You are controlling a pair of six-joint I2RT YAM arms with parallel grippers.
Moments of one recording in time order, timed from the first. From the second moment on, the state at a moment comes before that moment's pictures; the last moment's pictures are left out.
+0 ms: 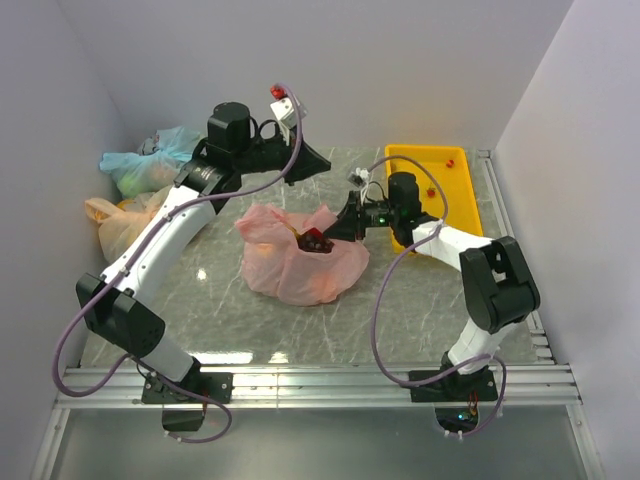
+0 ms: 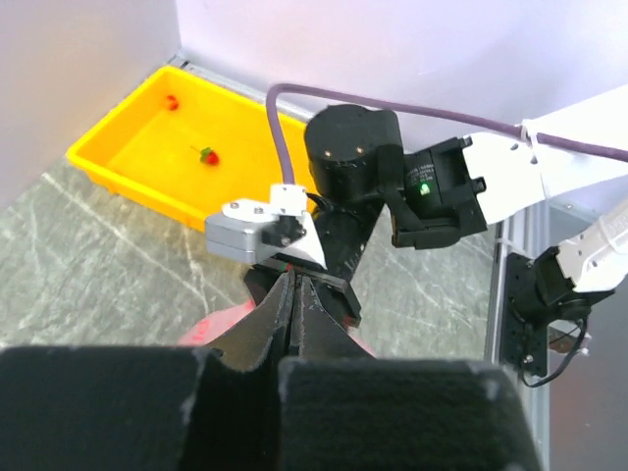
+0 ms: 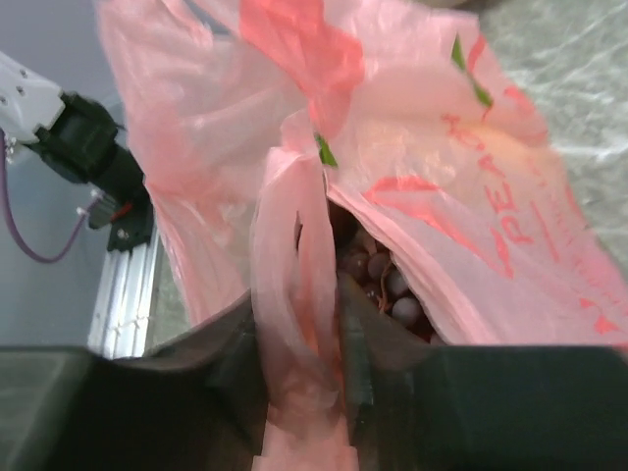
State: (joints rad) left arm -0.48 1.56 1.65 -0.25 0.77 -0.07; right arm 0.35 1.69 1.00 0.38 -1.12 0.13
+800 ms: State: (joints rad) left arm -0.46 1.63 1.64 -0.41 0.89 -0.06; right arm 0.36 1.52 1.02 0.56 -1.13 0.29
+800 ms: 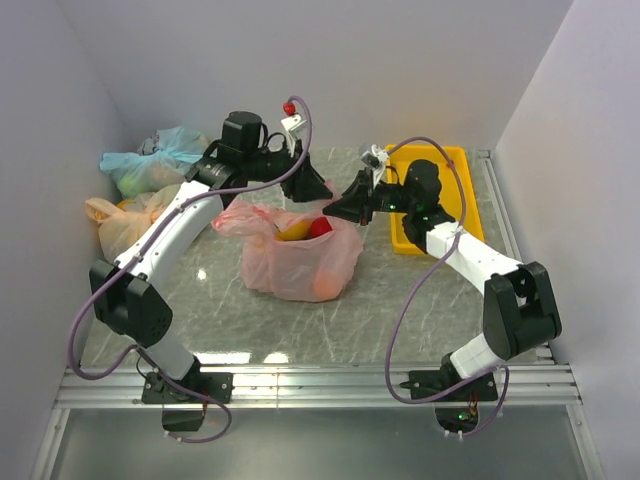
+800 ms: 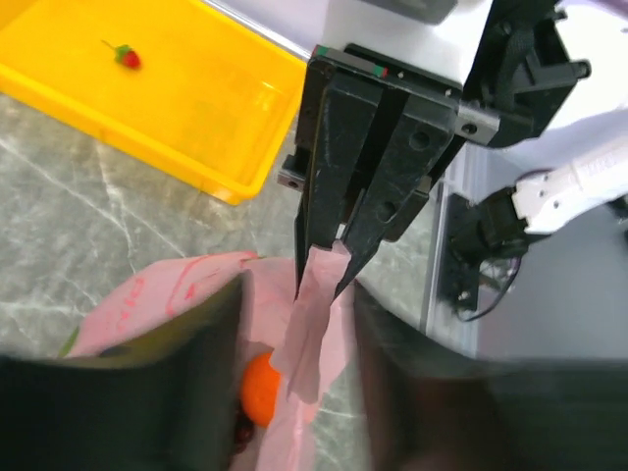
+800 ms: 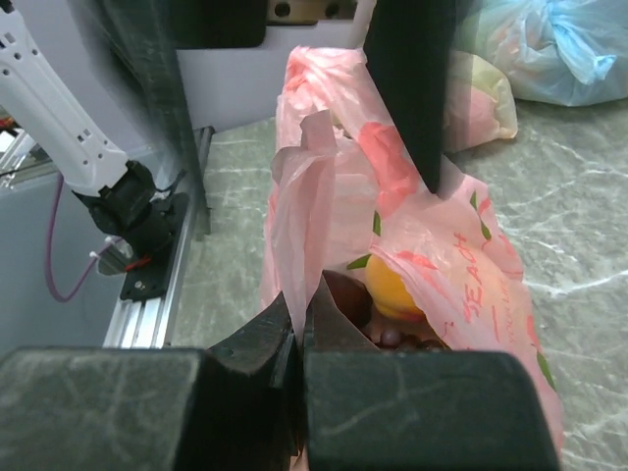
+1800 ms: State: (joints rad) left arm -0.42 1.64 1.59 -0.33 0.86 -0.17; right arm 0.38 1.77 0.98 0.53 -1.14 0.14
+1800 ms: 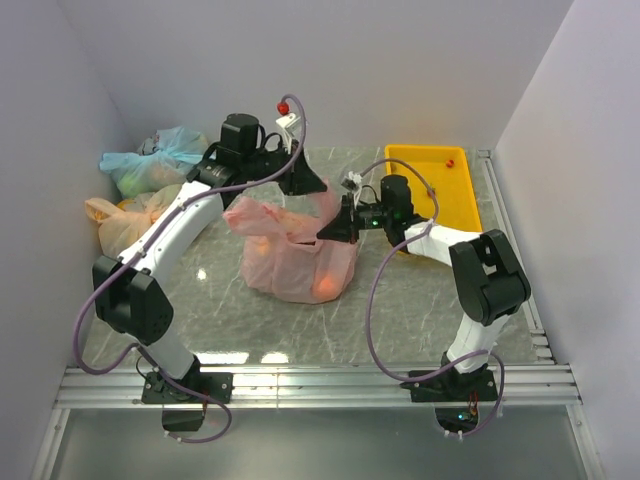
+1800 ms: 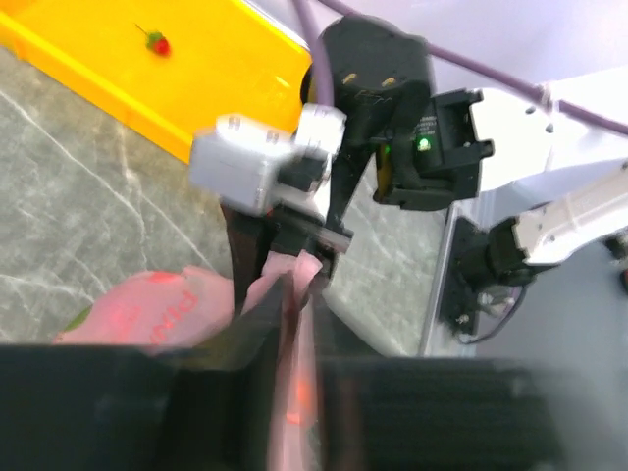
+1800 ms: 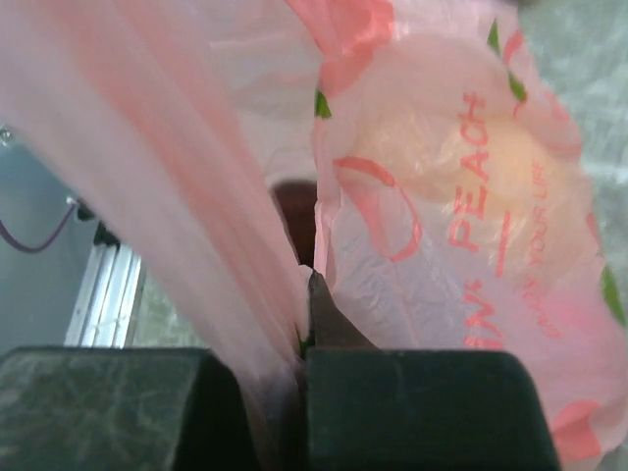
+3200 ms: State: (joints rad) left arm -0.23 1.17 1.02 -0.40 0.88 0.29; right arm 0.29 1.84 1.33 -0.80 -1.06 -0.59
